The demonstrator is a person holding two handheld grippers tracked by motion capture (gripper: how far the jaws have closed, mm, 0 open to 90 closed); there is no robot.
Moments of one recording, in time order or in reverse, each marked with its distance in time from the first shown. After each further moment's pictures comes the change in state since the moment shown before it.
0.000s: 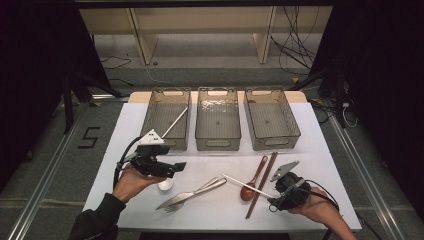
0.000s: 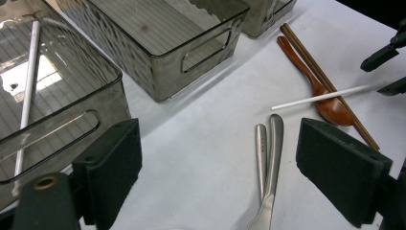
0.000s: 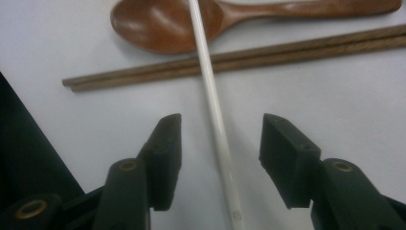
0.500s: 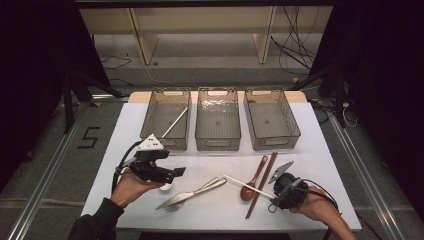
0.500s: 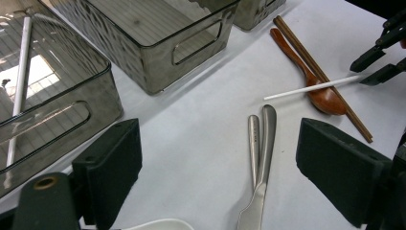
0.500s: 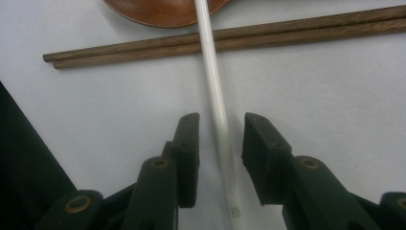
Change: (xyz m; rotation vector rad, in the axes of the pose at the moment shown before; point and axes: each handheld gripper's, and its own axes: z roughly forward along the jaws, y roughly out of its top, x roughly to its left) left arm -0.008 -0.007 -0.003 0.004 -0.011 0.020; right arm -0.003 0.001 0.011 0.088 0.016 -0.025
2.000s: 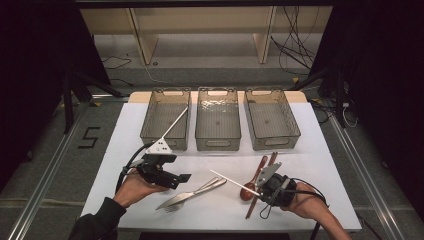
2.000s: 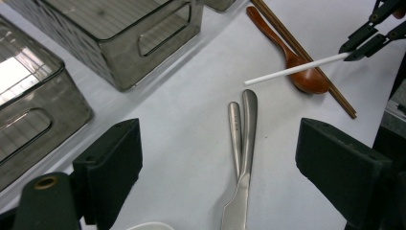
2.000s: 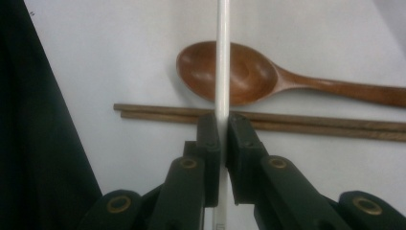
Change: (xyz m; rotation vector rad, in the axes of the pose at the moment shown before) left arm -0.012 0.004 0.012 0.071 -0.066 0.090; right arm 0.025 0.028 -0.012 -0.097 0.018 -0.198
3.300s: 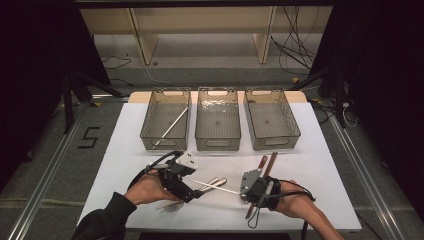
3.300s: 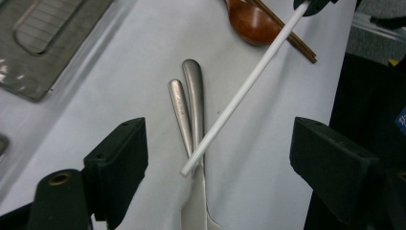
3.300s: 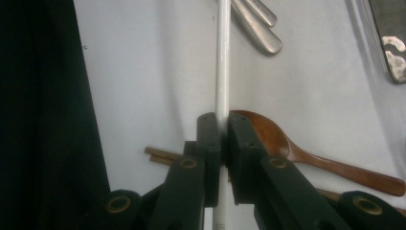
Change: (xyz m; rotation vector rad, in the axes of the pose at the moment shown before) left arm -0.036 0.017 0.035 0.231 -0.126 0.237; right arm 0.028 0.038 -0.006 -0.024 -0.028 -0.220
